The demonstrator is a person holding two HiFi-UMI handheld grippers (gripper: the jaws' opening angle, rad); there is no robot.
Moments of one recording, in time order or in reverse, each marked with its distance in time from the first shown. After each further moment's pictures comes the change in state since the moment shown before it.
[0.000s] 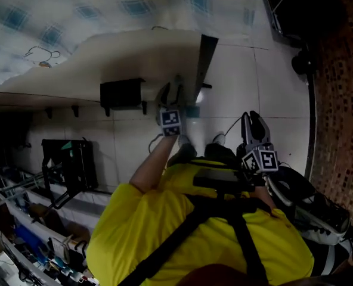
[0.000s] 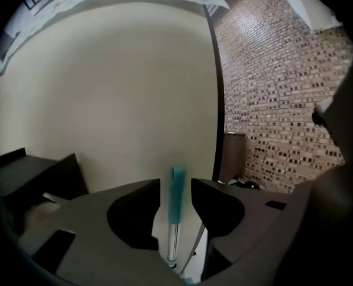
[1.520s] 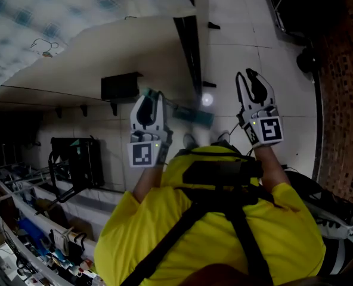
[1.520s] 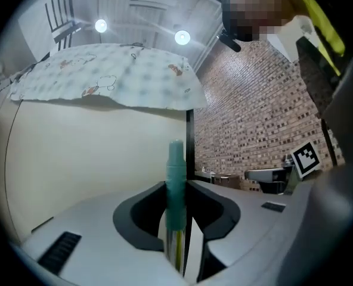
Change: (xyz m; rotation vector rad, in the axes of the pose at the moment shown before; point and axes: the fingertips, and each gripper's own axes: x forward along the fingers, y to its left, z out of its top) left arm -0.174 -0.037 0.185 -0.043 -0.416 -0.051; right arm 0.028 0.020 0.111 -0.249 -0.215 0.185
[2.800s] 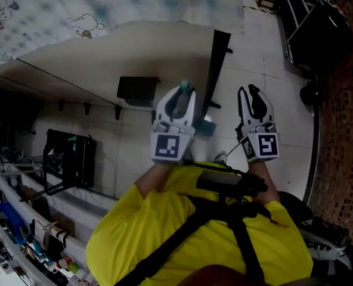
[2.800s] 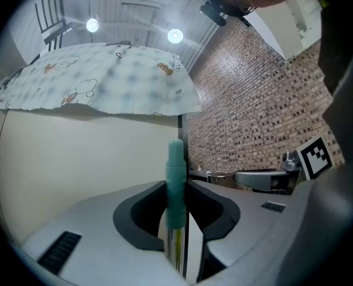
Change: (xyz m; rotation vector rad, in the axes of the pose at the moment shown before) left arm 0.026 -0.014 0.033 0.039 -0.007 -0.041; right arm 0.024 0.061 0.029 -0.019 -0.052 0.051
